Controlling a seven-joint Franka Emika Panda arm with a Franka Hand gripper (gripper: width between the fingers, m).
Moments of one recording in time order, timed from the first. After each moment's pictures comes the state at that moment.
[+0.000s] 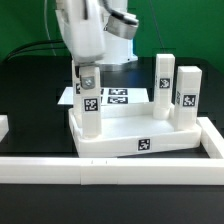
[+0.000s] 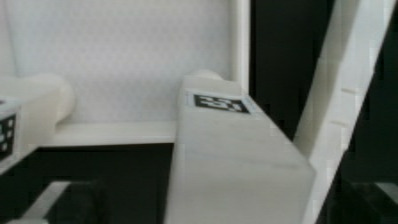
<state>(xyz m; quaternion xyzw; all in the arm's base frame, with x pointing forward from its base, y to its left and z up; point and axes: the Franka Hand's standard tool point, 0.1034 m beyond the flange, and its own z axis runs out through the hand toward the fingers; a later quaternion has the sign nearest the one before) 0.587 -0.059 0.117 -0.80 0.60 0.00 0.05</state>
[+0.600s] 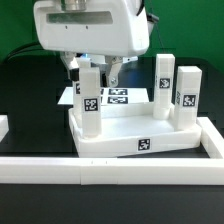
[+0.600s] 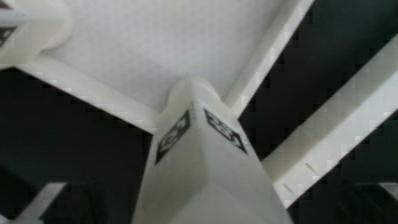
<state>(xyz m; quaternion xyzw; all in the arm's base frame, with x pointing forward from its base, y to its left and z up) 0.588 -0.051 0.116 -0.93 0.36 -0.02 0.05</state>
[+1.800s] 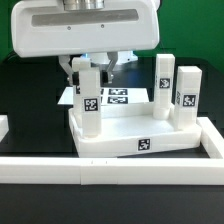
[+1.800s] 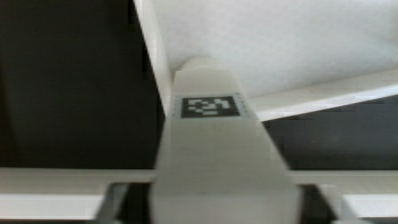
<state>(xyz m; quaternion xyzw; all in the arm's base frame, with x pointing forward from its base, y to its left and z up) 0.590 -0.052 0.116 -1.00 -0.02 -0.04 0.03</state>
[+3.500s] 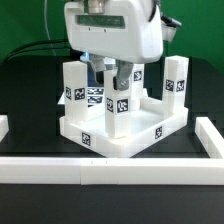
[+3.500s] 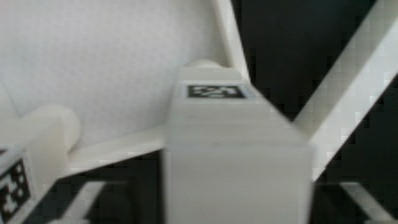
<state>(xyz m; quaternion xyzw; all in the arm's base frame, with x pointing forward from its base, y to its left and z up) 0.593 -0.021 0.113 -0.88 0.47 -0.02 0.05</state>
